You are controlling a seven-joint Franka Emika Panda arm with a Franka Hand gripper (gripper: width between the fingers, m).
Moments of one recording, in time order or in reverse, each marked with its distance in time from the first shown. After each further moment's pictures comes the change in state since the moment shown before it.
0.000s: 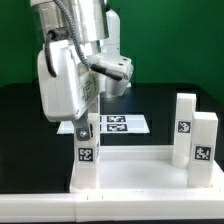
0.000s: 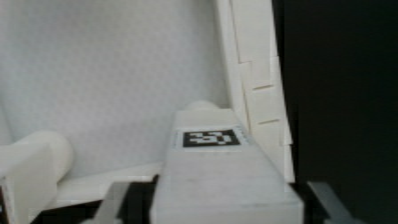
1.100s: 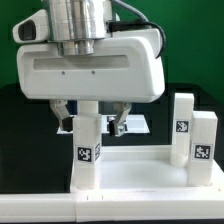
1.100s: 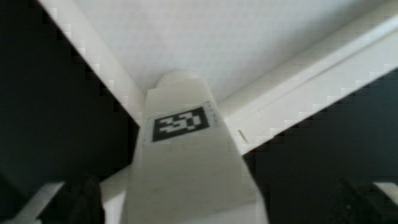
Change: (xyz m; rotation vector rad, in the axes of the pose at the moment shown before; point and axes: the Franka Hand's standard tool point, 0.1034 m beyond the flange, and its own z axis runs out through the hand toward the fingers) arm -0.005 -0.001 -0.002 0.003 0.064 -1.236
